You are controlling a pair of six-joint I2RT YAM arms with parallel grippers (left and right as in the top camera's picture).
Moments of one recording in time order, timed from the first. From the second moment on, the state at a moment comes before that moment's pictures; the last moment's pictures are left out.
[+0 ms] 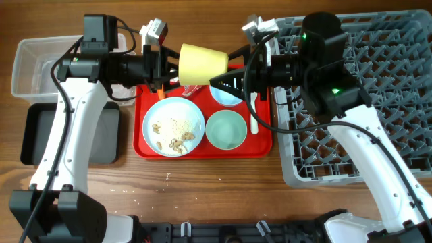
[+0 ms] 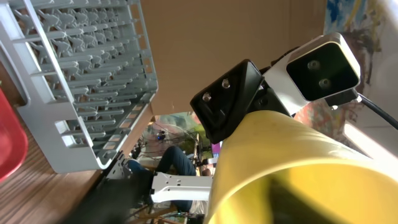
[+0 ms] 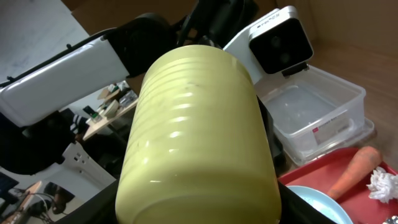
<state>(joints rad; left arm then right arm) -0.05 1.60 1.47 -0.92 1.48 -0.38 0.35 1.43 1.31 -0.20 -1.16 0.24</state>
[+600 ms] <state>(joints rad) 0.07 1.60 1.47 -0.85 1.41 -0.38 -0.13 1.30 1.32 -1.22 -0.40 0.25</state>
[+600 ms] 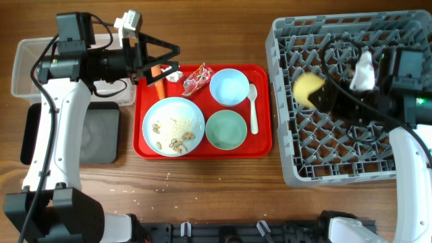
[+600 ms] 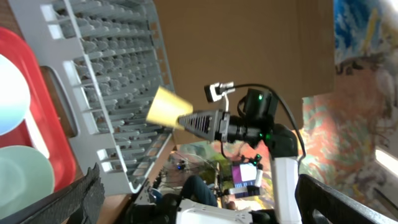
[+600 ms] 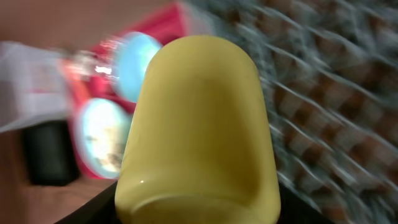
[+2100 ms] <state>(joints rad) 0.07 1.25 1.47 -1.08 -0.04 -0.58 0.35 1.98 1.33 -0.53 -0.15 0.45</state>
